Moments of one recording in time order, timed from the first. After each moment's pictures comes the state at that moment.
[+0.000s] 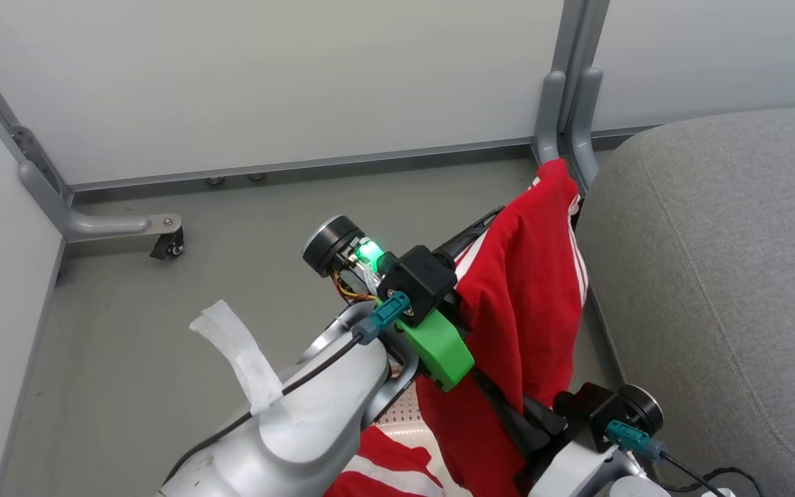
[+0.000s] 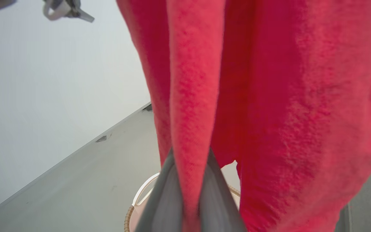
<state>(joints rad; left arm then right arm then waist) -0.69 0.05 -0.91 0.45 -0.37 -0.06 -0.26 -0.17 -0.18 0.58 0.27 0.33 0.13 -0.26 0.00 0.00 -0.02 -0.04</state>
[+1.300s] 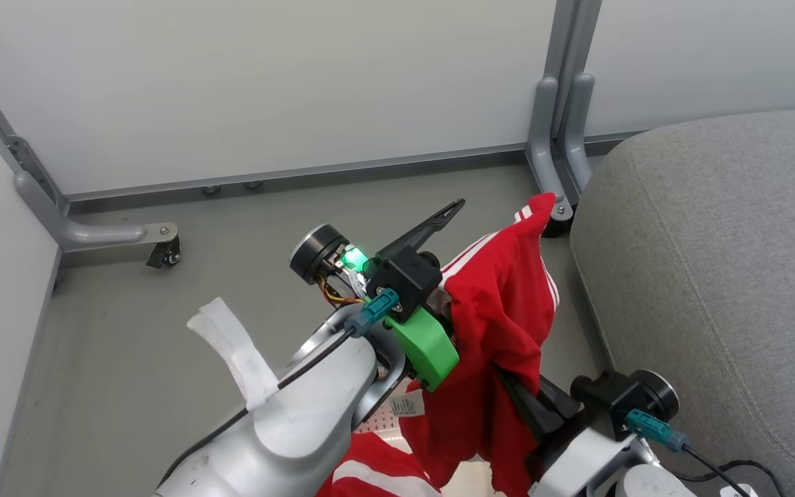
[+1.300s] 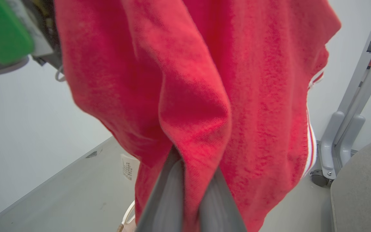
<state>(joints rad) -0.69 0.05 -0.90 0.53 -0.38 -0.06 -0.26 -0.17 -0.19 0.53 0.21 0.32 0.13 -0.26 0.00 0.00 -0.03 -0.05</state>
